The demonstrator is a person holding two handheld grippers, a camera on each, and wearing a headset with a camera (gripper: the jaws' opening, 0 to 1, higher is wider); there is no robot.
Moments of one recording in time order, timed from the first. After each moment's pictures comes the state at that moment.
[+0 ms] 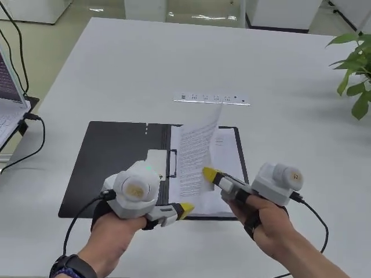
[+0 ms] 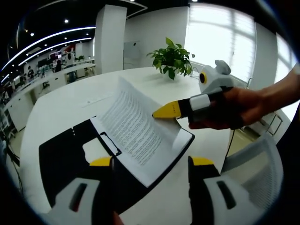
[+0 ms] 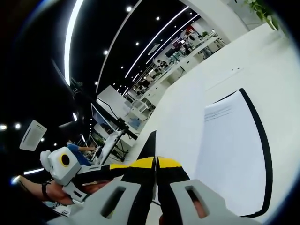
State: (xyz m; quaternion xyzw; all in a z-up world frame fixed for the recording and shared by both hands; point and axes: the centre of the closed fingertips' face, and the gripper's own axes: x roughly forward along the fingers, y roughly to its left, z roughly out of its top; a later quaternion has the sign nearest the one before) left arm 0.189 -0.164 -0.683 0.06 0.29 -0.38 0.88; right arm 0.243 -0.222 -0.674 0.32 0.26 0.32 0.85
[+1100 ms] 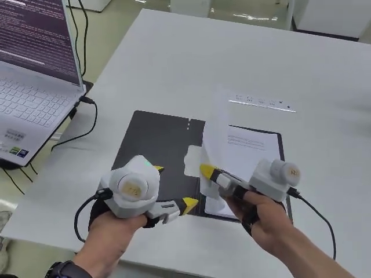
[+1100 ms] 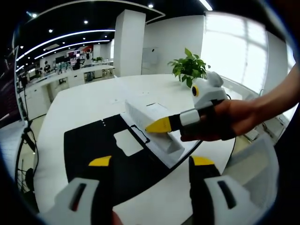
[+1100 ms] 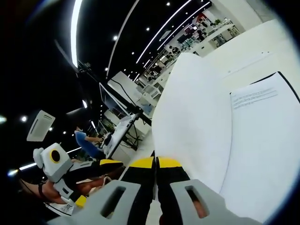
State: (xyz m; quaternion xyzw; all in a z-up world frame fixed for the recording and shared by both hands) left arm 0.176 -0.072 -0.661 0.03 0.27 -0.31 0.91; right arm 0.240 -0.107 -0.680 0.30 0.30 0.40 0.82
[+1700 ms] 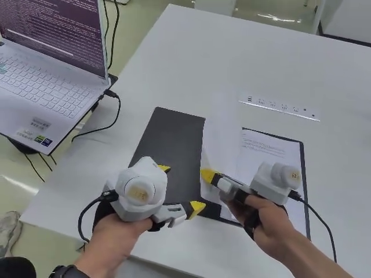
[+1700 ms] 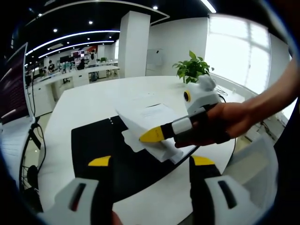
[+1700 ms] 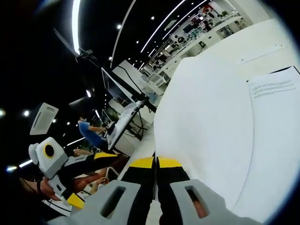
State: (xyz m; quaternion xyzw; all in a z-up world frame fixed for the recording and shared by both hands) left arm 0.174 -0.050 -0.658 0.02 0.27 -0.29 0.92; right arm 0.236 -0.066 -0.693 0.28 0.33 0.43 0.79
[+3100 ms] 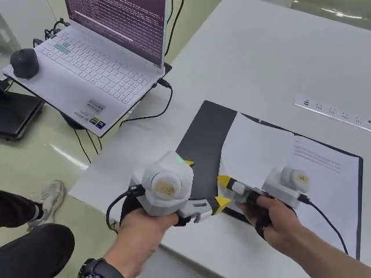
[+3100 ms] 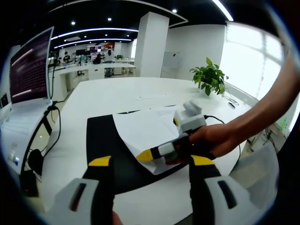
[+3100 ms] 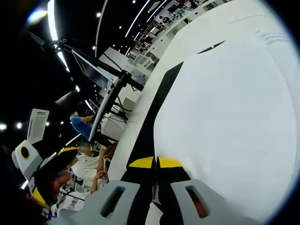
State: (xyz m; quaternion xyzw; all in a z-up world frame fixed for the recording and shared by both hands) left arm 0.172 -0.005 -0.662 -0.02 0.27 -0.23 0.93; right arm 0.241 -0.014 -0.781 0.28 0.44 0.40 0.75
